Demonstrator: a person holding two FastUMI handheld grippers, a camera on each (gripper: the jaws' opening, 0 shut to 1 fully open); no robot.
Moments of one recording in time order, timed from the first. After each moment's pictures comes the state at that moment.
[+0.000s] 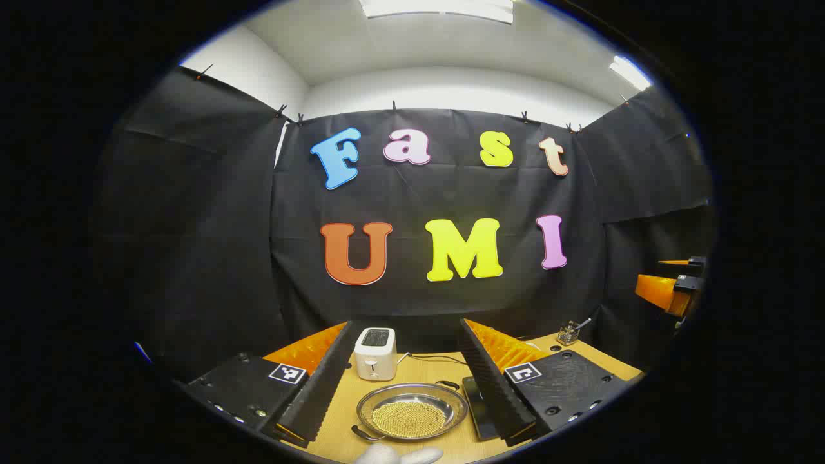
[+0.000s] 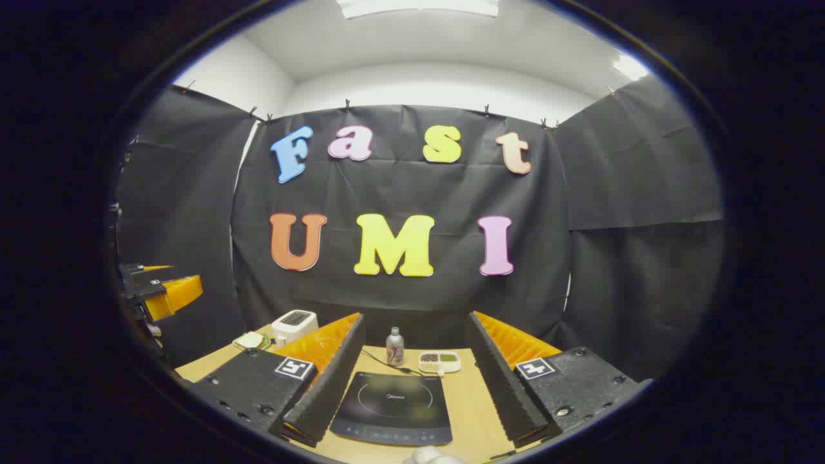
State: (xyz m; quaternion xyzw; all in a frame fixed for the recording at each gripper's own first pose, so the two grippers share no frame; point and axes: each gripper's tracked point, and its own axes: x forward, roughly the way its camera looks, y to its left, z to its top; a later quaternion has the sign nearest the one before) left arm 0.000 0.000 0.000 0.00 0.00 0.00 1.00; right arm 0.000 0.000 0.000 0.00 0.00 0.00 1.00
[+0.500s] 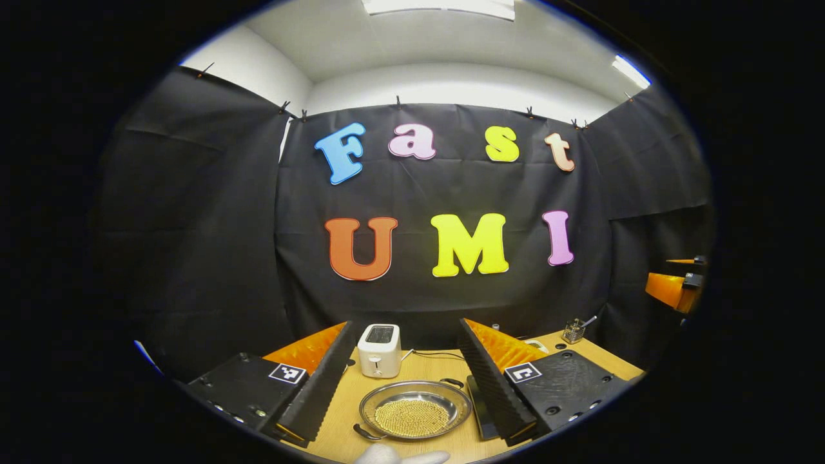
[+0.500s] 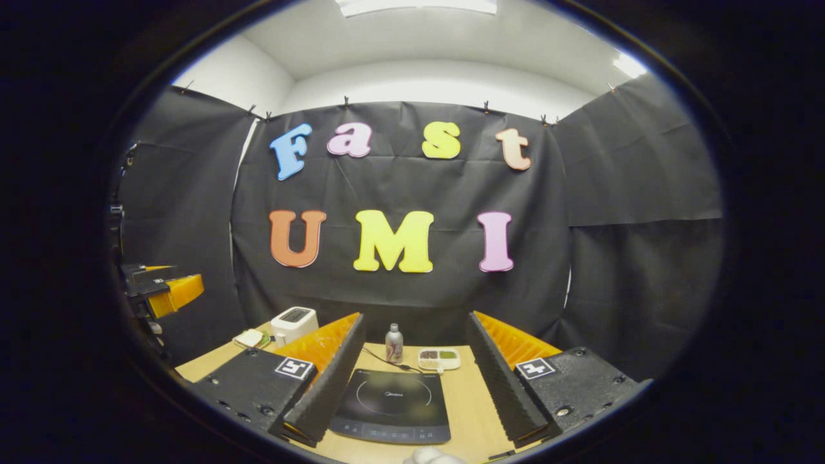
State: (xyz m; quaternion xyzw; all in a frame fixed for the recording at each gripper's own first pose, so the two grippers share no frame) left arm 0.008 0.003 -0.006 0.00 0.01 0.01 1.00; right arm 0.000 -0.006 -0.010 0.00 0.01 0.00 1.00
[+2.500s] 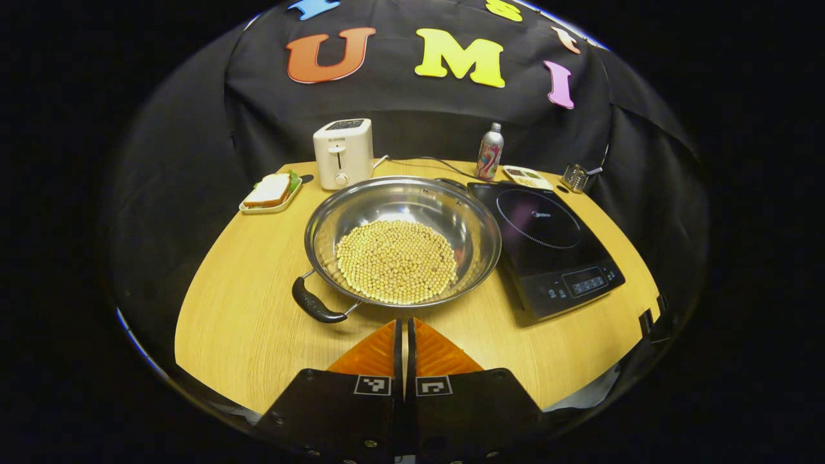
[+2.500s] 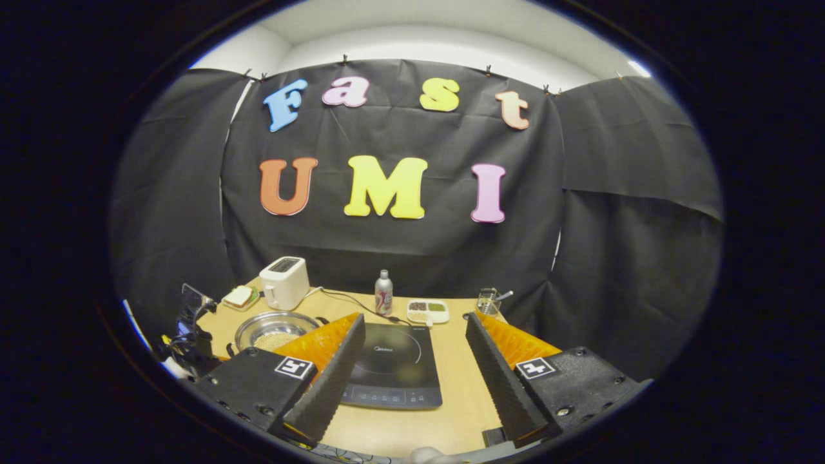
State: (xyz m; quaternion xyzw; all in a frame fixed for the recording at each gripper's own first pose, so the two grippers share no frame) left arm -0.022 -0.003 -0.353 -0.01 0.40 -0.07 0.91; right arm -0.017 -0.010 -0.085 -0.02 0.13 -0.03 0.99
